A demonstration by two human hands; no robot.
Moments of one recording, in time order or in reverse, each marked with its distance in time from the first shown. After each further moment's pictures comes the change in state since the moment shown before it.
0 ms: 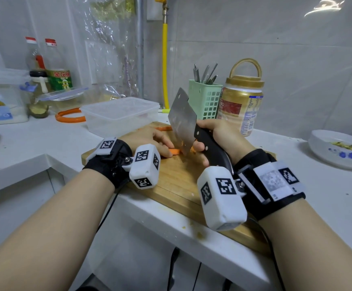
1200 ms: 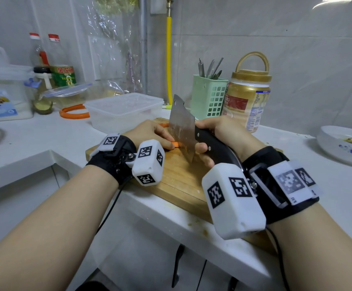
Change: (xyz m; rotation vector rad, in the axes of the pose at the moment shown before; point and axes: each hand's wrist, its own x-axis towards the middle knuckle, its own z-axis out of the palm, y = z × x) left_hand -0.002 -0.002 0.001 -0.069 0.110 0.038; right_hand -0.012 -0.003 0.010 0.097 -0.023 0.083
